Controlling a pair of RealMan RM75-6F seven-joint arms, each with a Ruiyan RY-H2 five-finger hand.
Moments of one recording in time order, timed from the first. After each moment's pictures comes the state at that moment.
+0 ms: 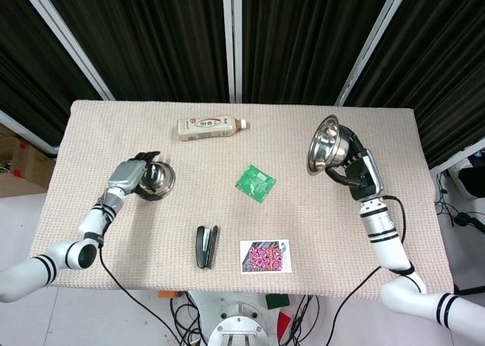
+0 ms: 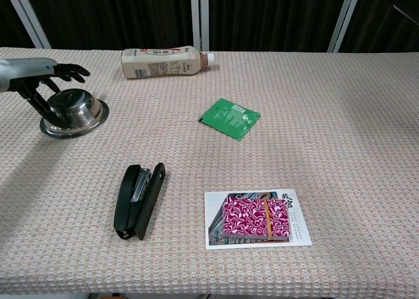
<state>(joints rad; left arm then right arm) -0.71 -1.48 -0.21 -1.19 1.03 0.63 -0.02 0.49 -1.42 0.36 -1.57 -1.37 1.15 1.39</state>
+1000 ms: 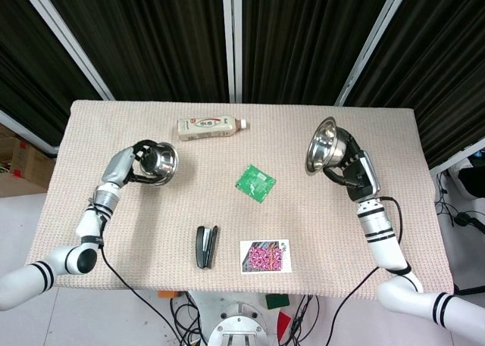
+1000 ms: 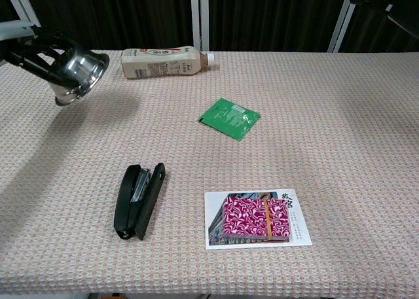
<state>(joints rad) -0.64 -1.47 -0.30 -1.28 1.07 0.81 -0.39 0.50 -1.44 0.35 -1.55 -1.35 1.12 1.39</state>
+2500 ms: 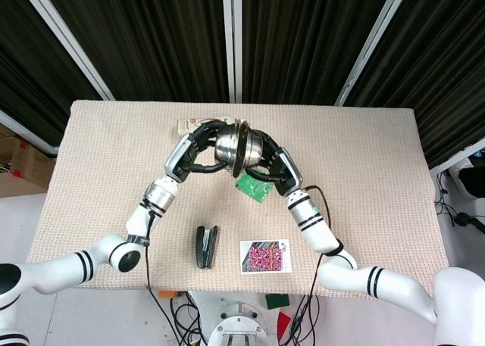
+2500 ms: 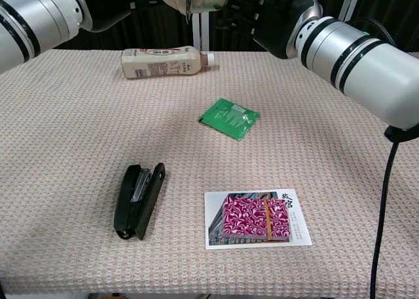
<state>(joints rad) -0.80 -1.61 -0.39 -1.38 1.32 0.96 -1.18 0.76 -1.76 0.45 -1.38 -1.28 0.93 1.30</state>
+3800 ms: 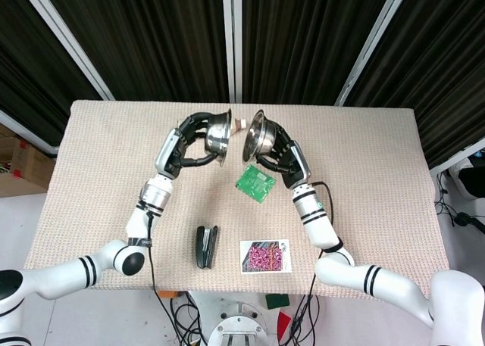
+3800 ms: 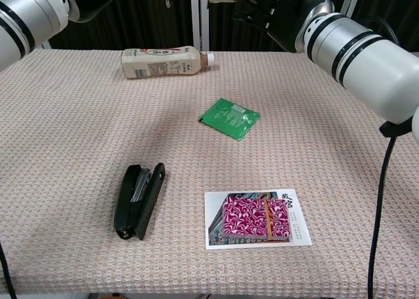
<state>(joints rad) -0.76 -1.65 -0.44 -1.41 1.25 1.04 -1.04 0.74 -1.80 0.51 -1.34 -1.21 0.94 1.27</state>
